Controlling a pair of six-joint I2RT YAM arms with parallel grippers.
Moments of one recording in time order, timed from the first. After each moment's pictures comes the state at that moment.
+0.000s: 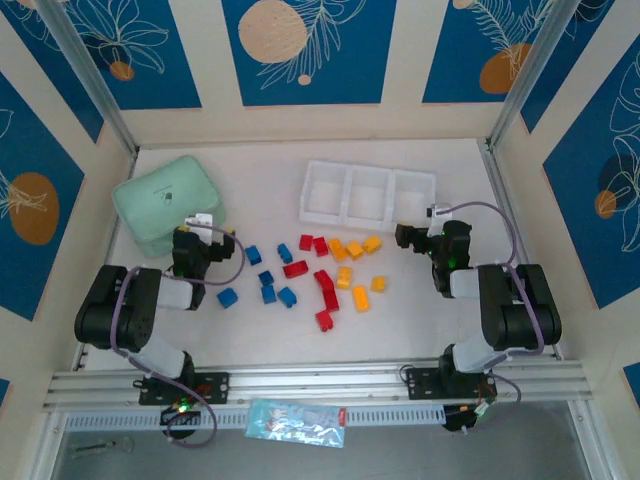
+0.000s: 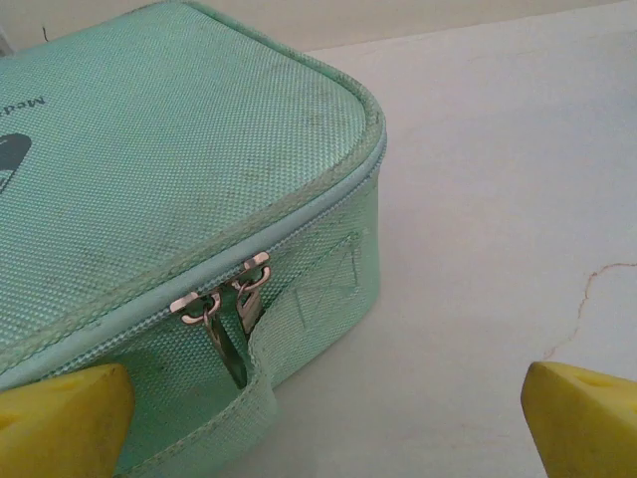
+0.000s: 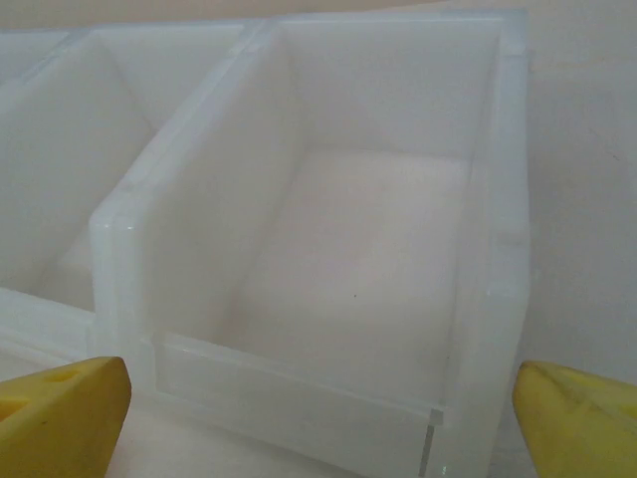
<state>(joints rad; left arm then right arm) -0.10 1.57 0.35 0.87 -0.10 0.08 0.00 1.53 0.40 0.70 -0.17 0.09</state>
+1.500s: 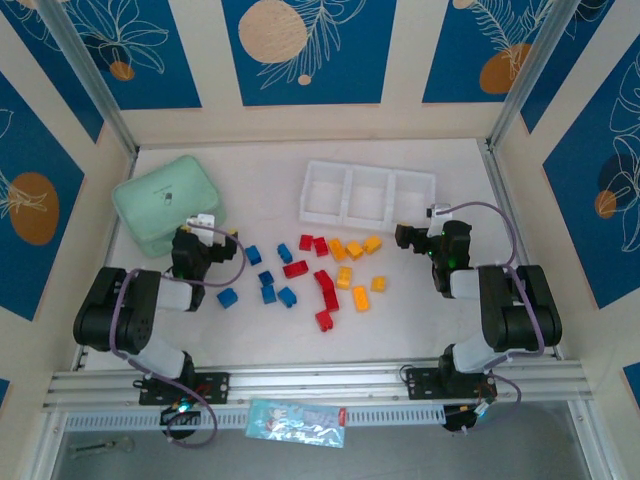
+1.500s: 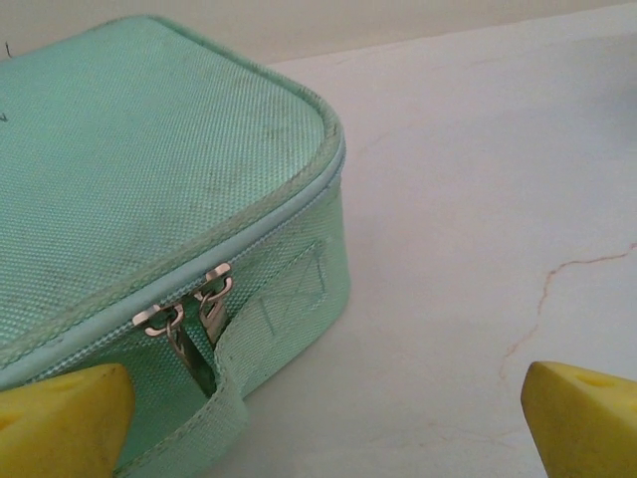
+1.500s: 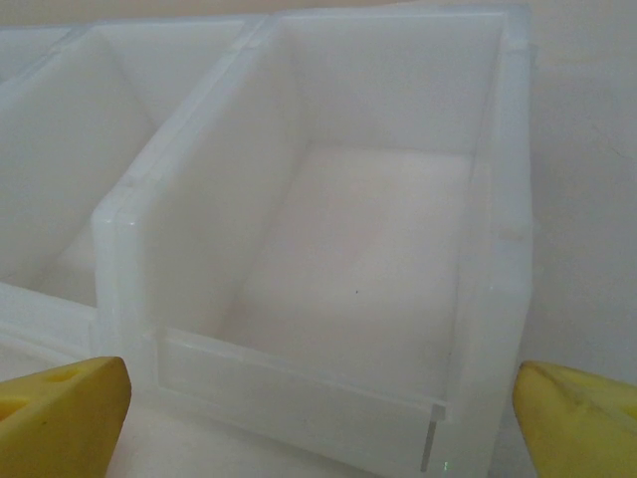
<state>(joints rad) -0.10 1.55 0.33 0.89 -0.04 0.09 0.00 1.51 0.40 0.68 -0.17 0.09</state>
